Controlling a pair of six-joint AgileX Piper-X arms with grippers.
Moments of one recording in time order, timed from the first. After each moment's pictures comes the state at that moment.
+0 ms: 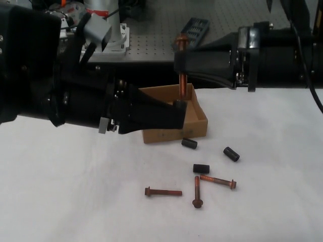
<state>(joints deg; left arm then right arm) -25.0 75.5 -54.3 5.4 63.6 -10.4 33.4 73.7 -52.6 -3.3 -46.9 36.8</state>
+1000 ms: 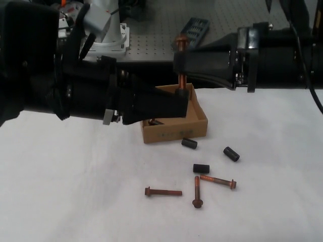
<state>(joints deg) -25.0 75.5 -54.2 0.0 61.4 -13.5 33.5 73.7 -52.6 -2.4 -46.4 36.2</state>
